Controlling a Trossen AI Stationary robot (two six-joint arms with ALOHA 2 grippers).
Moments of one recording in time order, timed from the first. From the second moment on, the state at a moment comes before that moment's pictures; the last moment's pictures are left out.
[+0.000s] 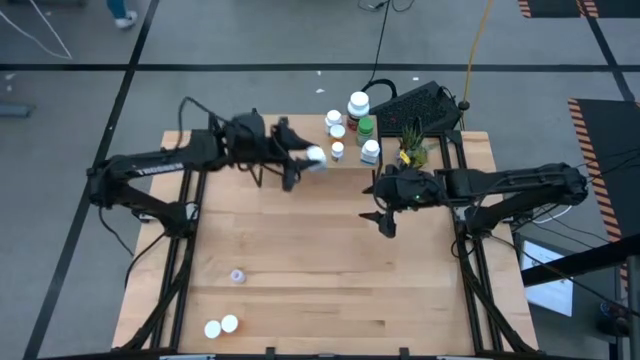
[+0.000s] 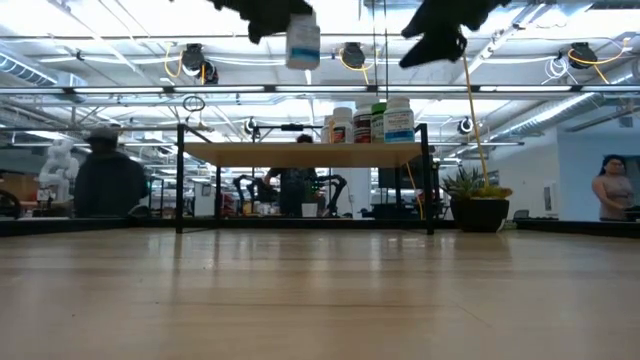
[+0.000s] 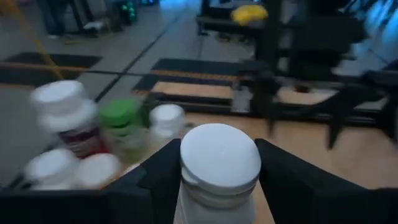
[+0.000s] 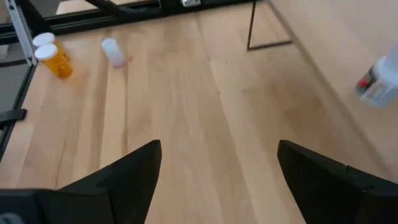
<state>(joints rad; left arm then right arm) 0.30 1.33 1.21 -0.14 0.16 0.07 0.05 1.15 0.99 -0.47 0.14 0.20</state>
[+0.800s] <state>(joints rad) 0.82 1.62 1.21 -0.01 0.64 0.31 0.05 1.15 0.73 -0.21 0.19 0.49</state>
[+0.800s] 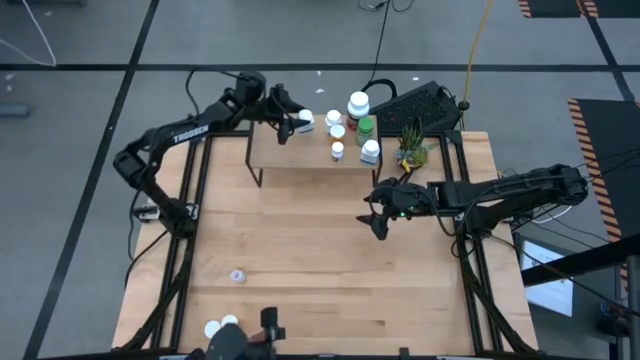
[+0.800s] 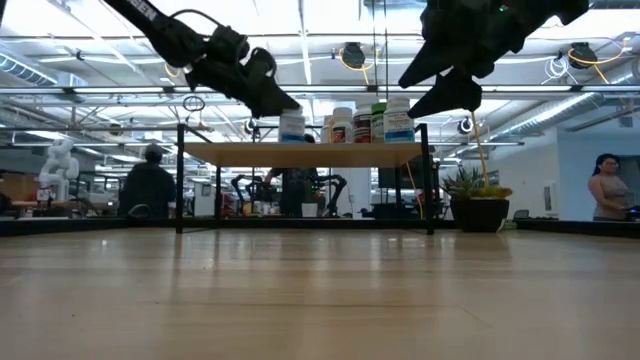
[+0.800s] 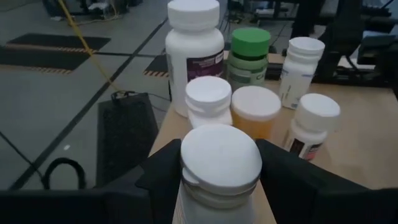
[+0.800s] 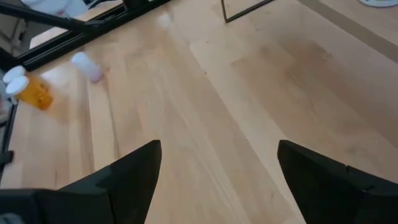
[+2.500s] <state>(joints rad) -0.24 1.06 1.21 -1.28 -0.07 -0.67 0.15 1.68 0.85 0.53 0.05 0.21</state>
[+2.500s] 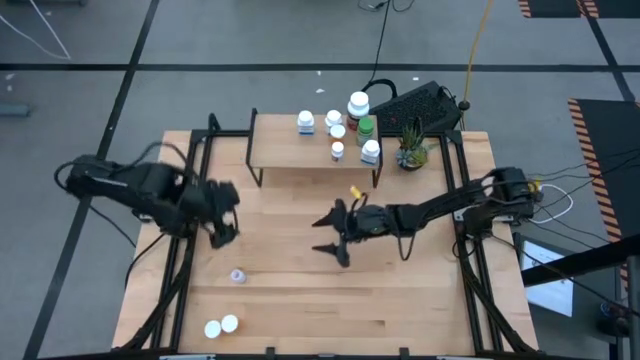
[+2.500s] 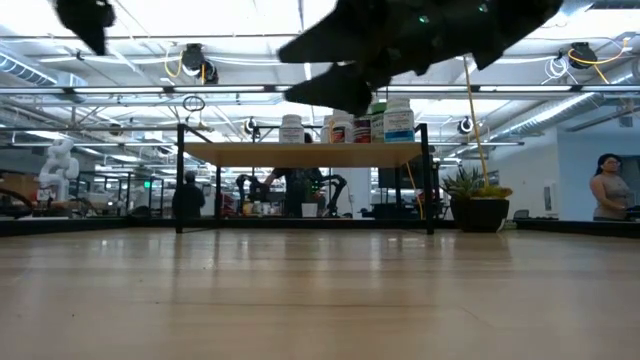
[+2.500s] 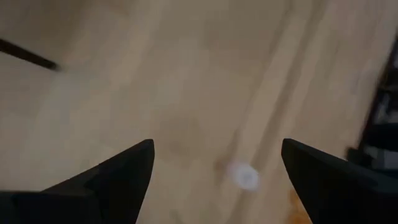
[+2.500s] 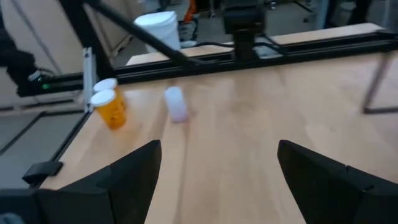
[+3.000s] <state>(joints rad) -0.65 1.21 0.86 -0.99 -0.10 -1.35 0.21 1.81 0.95 0.55 0.05 0.21</state>
